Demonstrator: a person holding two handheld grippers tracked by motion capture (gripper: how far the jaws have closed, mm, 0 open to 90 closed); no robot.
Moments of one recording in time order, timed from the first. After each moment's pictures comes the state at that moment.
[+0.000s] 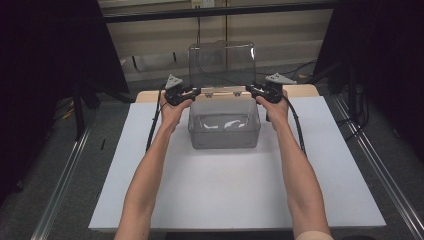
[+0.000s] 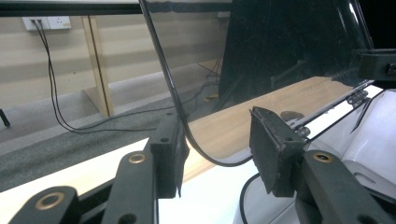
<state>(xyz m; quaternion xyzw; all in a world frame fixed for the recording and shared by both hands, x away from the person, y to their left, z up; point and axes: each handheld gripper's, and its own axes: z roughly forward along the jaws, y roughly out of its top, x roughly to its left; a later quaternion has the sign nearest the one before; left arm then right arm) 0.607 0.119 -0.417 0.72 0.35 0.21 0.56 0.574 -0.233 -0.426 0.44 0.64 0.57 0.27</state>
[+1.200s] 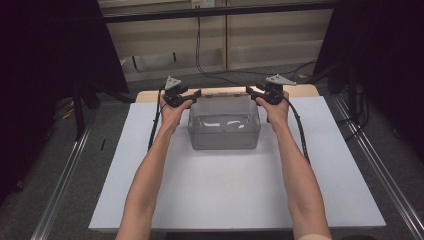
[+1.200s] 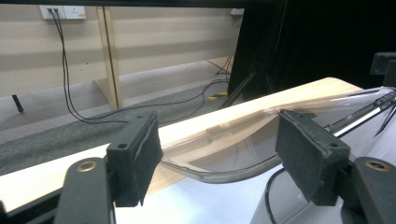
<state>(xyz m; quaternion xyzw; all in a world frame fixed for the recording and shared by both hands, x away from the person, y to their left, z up) 0.607 0.121 -0.421 0.72 0.38 0.21 0.55 0.571 -0.233 -0.428 0.46 0.64 0.55 0.28</state>
